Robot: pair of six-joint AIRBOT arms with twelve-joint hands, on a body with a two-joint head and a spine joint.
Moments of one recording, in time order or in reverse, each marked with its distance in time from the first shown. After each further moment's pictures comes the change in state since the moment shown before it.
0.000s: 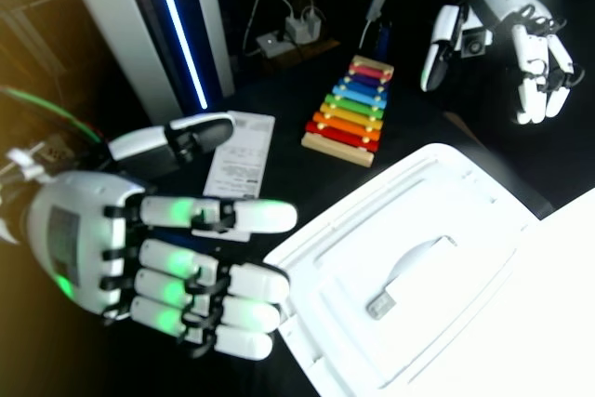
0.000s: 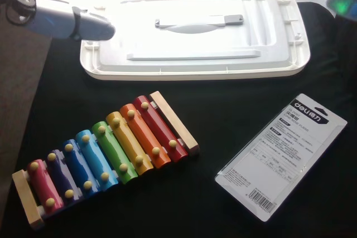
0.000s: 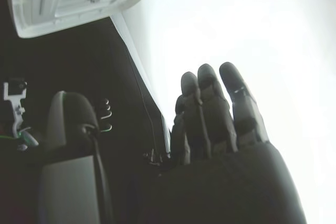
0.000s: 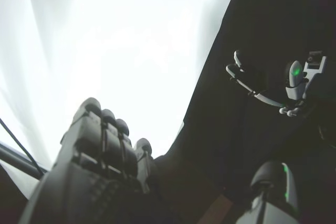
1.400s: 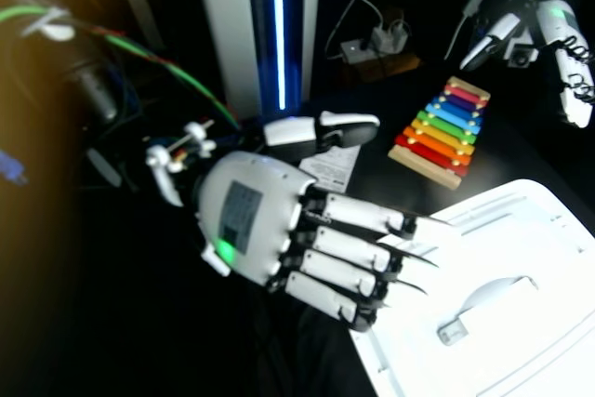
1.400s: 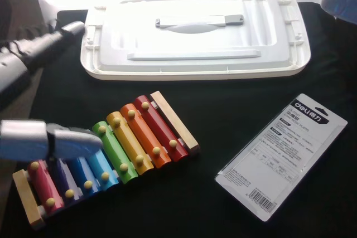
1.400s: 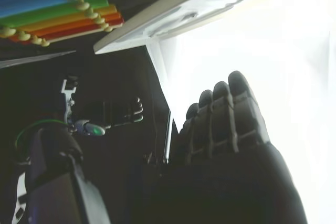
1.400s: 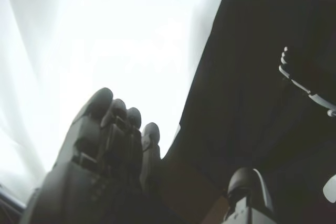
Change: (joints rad) left arm 0.604 0.128 -0.338 -0.182 -0.586 -0.062; right arm 0.000 -0.023 0.014 -0.022 -0.014 0.024
